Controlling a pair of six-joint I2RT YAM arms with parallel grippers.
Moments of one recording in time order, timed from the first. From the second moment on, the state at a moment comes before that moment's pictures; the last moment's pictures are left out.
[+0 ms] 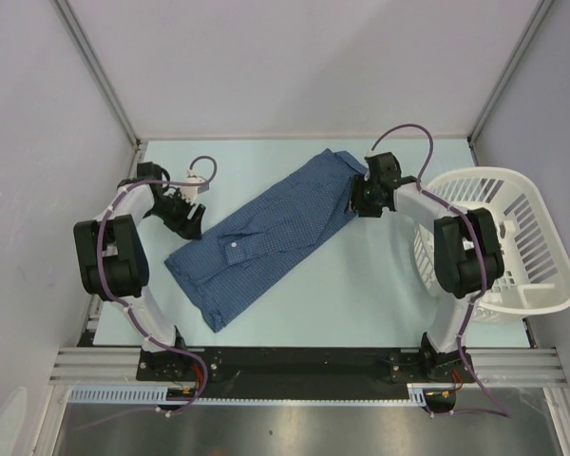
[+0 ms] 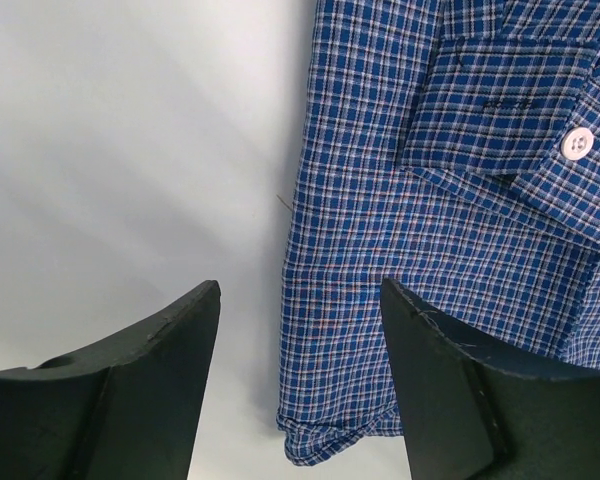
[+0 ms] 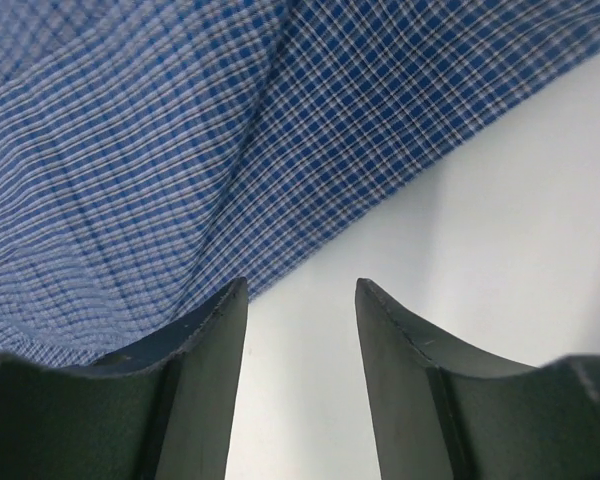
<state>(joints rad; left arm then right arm) 0.17 1.81 1.28 -0.79 0.50 0.80 0.28 1.84 1.30 -0.38 -0.13 0.40</state>
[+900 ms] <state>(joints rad) 0.16 1.85 1.17 -0.77 0.53 0.81 0.26 2.19 1.61 -0.35 -0.16 0.40</state>
